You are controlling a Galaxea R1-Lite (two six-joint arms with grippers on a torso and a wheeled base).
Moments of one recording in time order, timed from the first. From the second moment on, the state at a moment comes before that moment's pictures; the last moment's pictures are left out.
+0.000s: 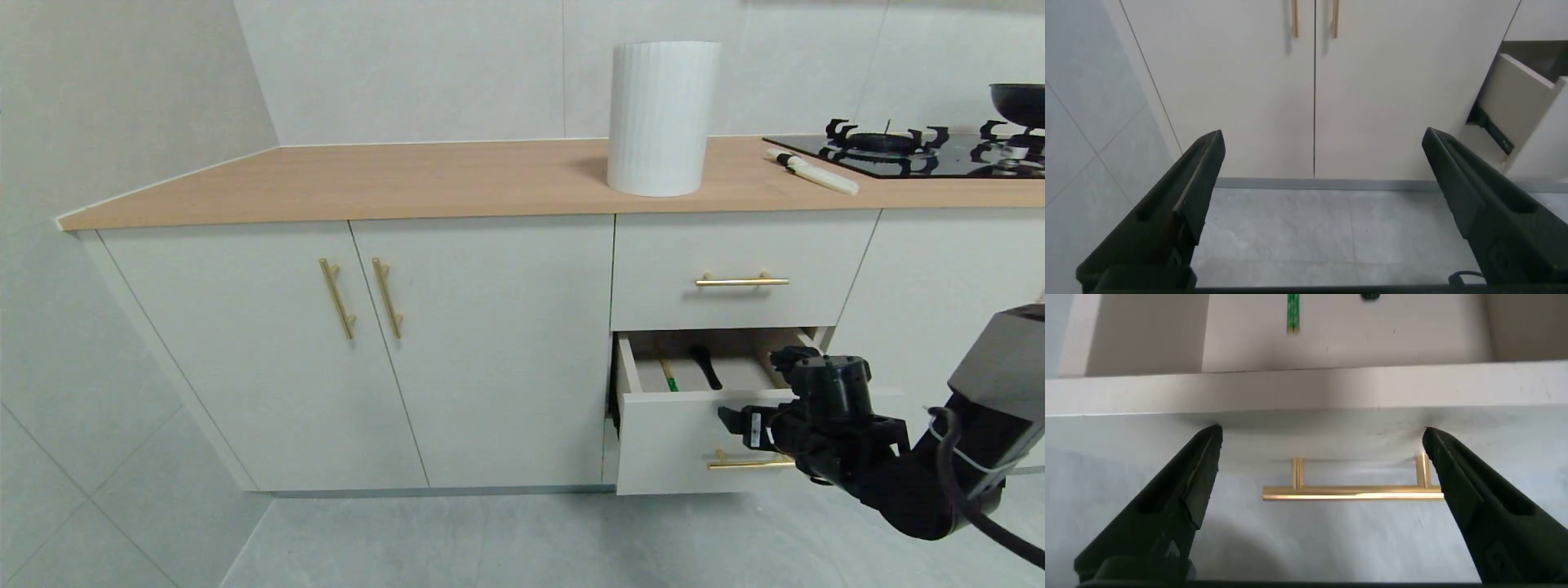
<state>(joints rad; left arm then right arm) 0.00 0.00 0.00 0.00 0.04 -0.01 0.28 2.14 -0.64 -0.97 -0.25 0.23</state>
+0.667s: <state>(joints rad) 0.00 0.00 0.00 0.00 0.04 -0.01 0.19 2.32 -0.78 -1.07 -0.27 0.24</state>
